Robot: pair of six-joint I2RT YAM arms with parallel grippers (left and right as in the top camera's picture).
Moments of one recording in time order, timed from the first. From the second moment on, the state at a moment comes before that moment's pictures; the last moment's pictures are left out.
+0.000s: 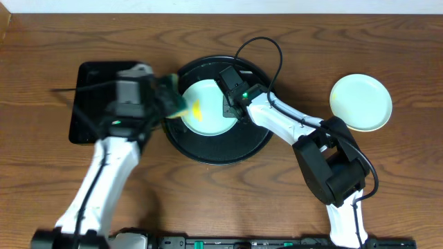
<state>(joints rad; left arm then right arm) -0.14 1.38 0.92 -0.37 0.15 -0.64 0.64 2.15 1.50 -0.54 0.19 0.64</state>
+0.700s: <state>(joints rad) -0.34 1.78 0.92 -0.07 0.07 -0.67 0.64 2.15 1.50 -0.54 0.19 0.64</state>
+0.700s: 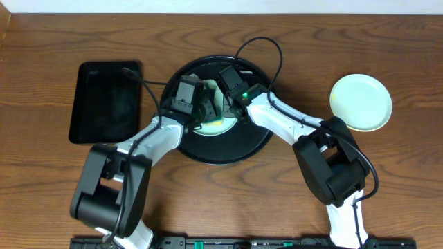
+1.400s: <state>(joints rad) -0.35 1.72 0.92 -0.09 -0.31 -0.51 0.65 2.15 1.50 -0.54 0.17 0.64</state>
